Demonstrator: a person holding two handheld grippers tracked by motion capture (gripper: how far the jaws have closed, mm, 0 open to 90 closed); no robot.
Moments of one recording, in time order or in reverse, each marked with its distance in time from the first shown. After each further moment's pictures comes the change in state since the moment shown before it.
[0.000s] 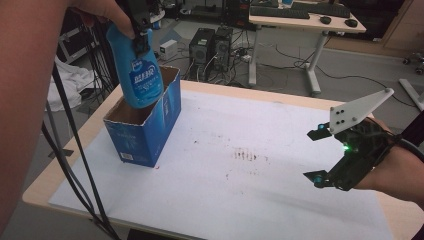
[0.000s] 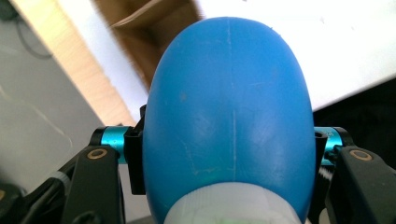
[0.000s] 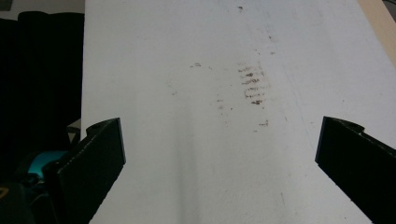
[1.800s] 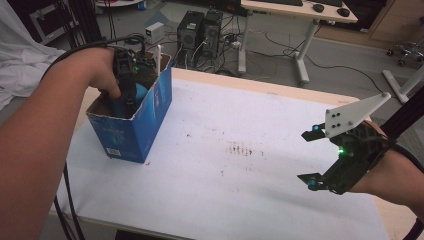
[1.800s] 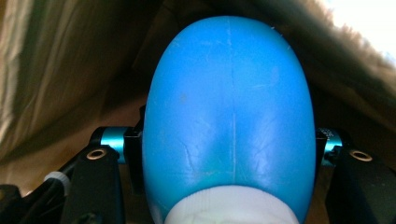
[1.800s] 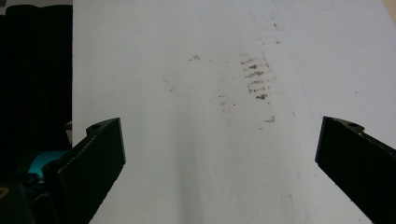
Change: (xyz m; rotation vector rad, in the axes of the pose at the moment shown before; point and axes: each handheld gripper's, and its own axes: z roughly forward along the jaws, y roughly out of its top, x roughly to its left) left arm 0.025 0.017 0.190 0.015 -0.013 0.576; right arm -0.002 0.000 0.021 0.037 0.008 0.035
